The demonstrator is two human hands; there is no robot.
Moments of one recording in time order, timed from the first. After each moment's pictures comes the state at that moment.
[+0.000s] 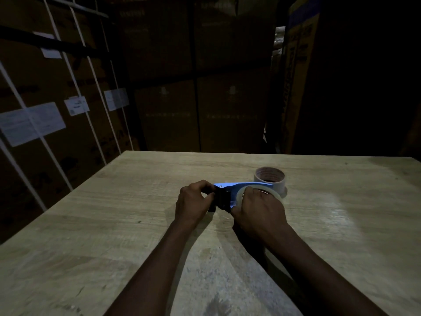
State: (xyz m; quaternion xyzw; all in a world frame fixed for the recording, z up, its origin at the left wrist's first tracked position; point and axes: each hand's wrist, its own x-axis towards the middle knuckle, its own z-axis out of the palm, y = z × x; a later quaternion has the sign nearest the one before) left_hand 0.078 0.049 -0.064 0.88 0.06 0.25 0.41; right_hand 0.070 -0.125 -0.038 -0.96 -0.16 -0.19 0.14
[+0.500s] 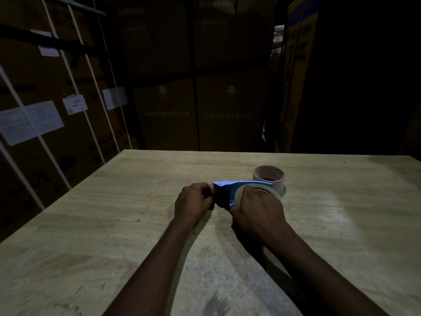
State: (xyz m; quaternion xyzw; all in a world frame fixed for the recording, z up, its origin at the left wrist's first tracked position) left_hand 0.079 0.048 -0.063 0.92 0.09 0.19 0.33; right_hand 0.070 -0.124 -0.039 -0.96 -0.17 -0.20 0.13
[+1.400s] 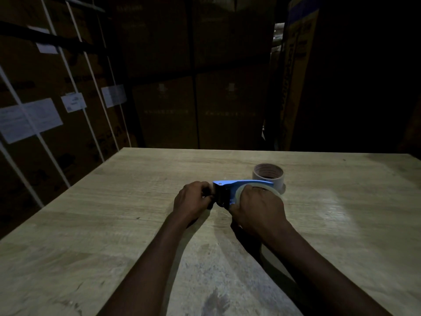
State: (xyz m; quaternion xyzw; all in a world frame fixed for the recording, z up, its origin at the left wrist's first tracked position) left_hand 0.076 0.054 -0.057 0.93 0.04 0.14 0.34; right_hand 0.059 -0.124 -0.029 -0.96 -0.18 -0.17 0.12
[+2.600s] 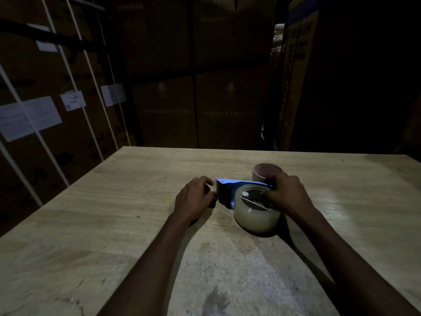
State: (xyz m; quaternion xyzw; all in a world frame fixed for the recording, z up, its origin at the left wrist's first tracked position) left_hand 0.076 0.049 -0.057 0.94 0.06 0.16 0.30; right_hand 0.104 -0.182 -0.023 -0.94 -0.12 -0.14 0.29
